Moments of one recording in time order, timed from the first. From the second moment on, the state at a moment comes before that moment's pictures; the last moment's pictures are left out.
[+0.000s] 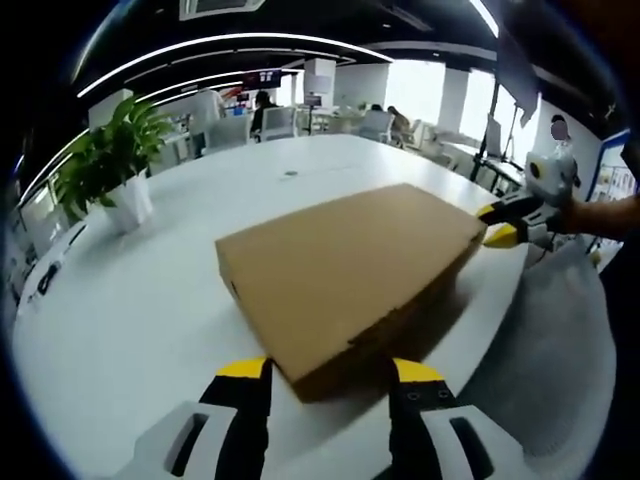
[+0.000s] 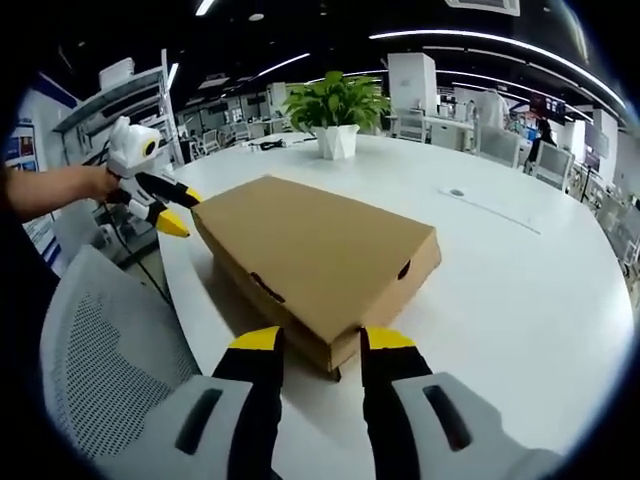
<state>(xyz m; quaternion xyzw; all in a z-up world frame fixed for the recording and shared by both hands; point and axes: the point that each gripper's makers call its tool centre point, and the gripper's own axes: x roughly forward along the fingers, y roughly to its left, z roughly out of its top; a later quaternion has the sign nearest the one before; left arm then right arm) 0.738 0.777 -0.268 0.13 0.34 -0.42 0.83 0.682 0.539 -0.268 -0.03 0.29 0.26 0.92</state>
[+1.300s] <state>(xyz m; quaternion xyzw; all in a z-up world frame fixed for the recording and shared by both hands) 0.769 0.774 -0.182 0.14 0.28 -0.42 0.85 0.710 0.535 -0.178 -0.03 0.25 0.27 0.93</state>
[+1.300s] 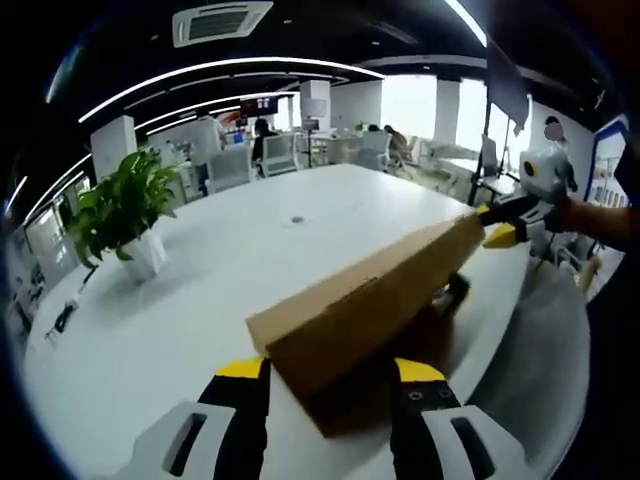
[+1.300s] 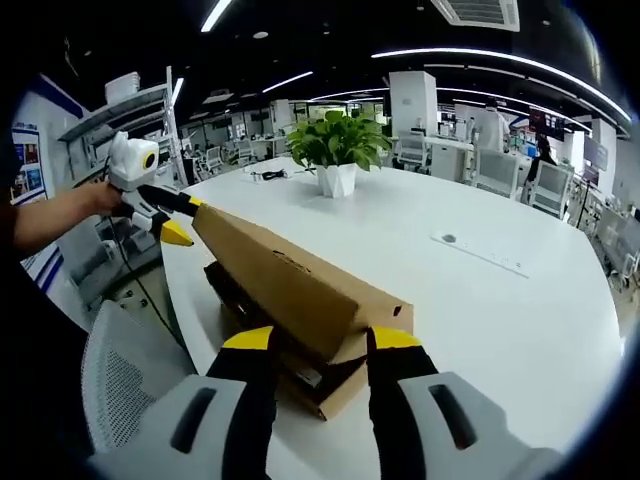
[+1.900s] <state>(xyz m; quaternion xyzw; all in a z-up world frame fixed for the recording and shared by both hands) 0.804 0.762 -0.148 0.13 0.22 -0.41 0.88 0.748 0.525 -0.149 -0.05 0.22 0.27 0.94</state>
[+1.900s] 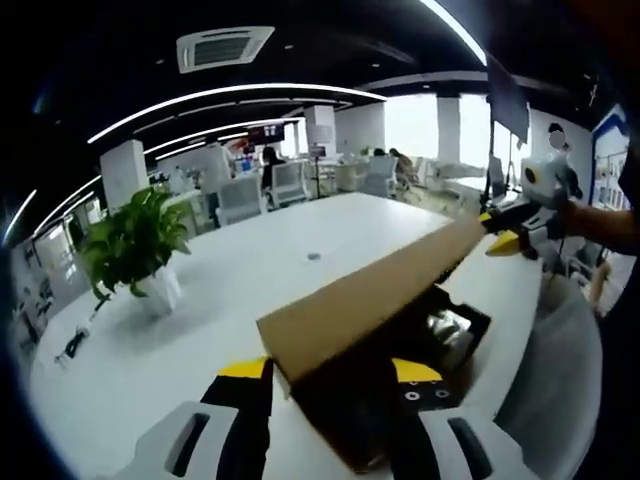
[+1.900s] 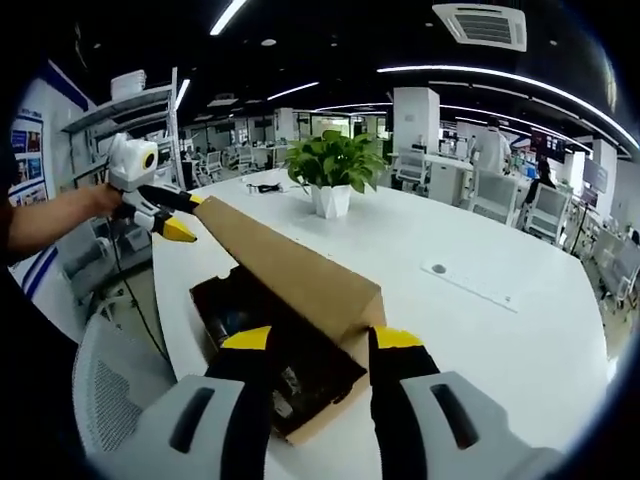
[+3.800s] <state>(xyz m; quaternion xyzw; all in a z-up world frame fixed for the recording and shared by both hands) 0.910 0.759 -0.129 0.07 0.18 -0.31 0.93 0.807 0.466 -0.202 -0.10 0.25 0.20 0.94</state>
